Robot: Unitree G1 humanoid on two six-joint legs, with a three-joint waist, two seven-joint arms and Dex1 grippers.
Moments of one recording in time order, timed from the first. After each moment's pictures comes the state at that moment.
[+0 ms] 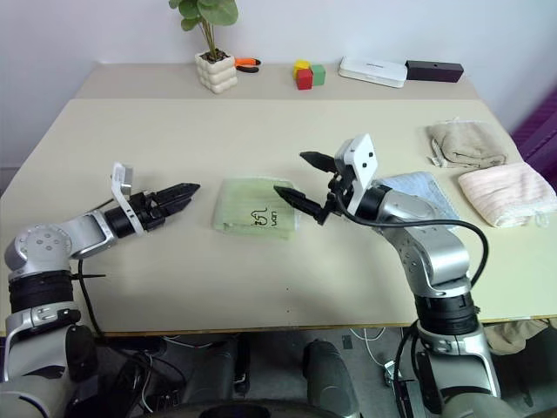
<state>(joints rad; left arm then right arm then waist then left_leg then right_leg) -0.53 0.52 0.44 0.31 -0.98 1.32 -0.56 -0.42 -0.51 -0.02 -0.28 0.53 0.54 0.84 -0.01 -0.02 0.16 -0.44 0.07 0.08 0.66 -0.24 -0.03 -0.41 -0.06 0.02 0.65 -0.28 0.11</state>
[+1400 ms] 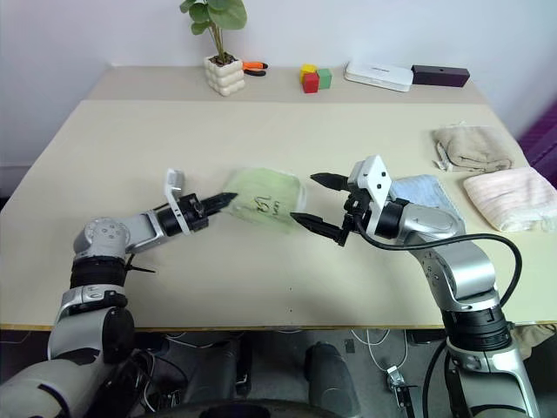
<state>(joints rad) -0.64 0.36 0.45 0.55 -0.81 0.96 -0.63 -0.34 -0.62 -0.02 -0.29 0.53 0.47 0.91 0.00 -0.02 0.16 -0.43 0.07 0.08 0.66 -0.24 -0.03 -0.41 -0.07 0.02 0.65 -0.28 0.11</state>
